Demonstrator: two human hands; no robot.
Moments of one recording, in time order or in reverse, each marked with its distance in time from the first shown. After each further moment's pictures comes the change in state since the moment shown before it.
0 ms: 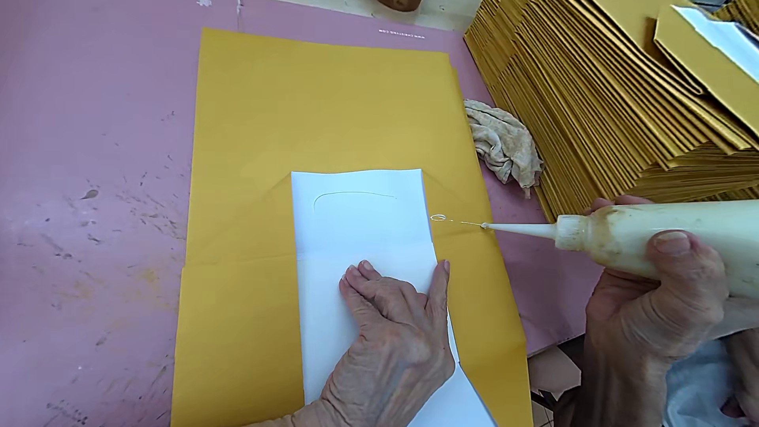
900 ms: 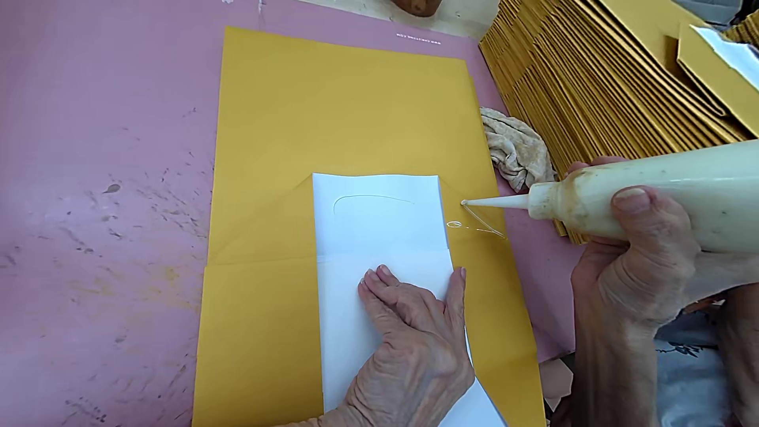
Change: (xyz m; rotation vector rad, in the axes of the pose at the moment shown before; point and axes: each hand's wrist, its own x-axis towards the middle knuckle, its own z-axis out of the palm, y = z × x) left_hand 0.001 0.003 -0.005 -0.031 -0.054 -0.008; right_hand 0.012 -0.002 0.052 0.006 -0.173 -0.070
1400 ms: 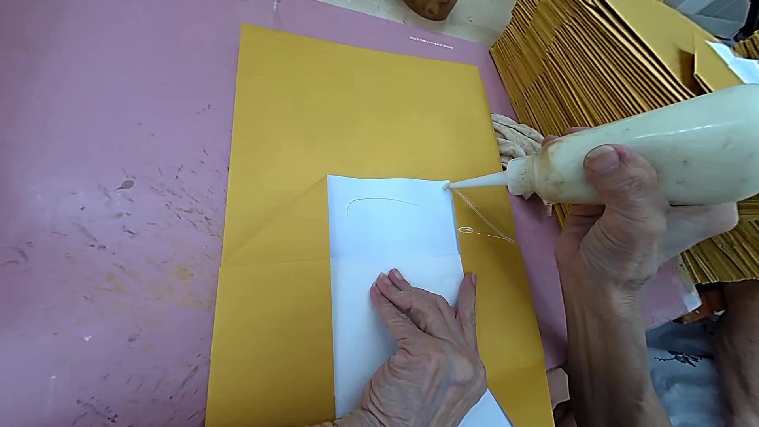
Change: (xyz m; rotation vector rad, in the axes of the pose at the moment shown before) left_hand 0.001 0.002 -0.003 -0.036 -0.024 -0.020; right_hand 0.013 0.003 0.039 -0.015 -0.040 0.049
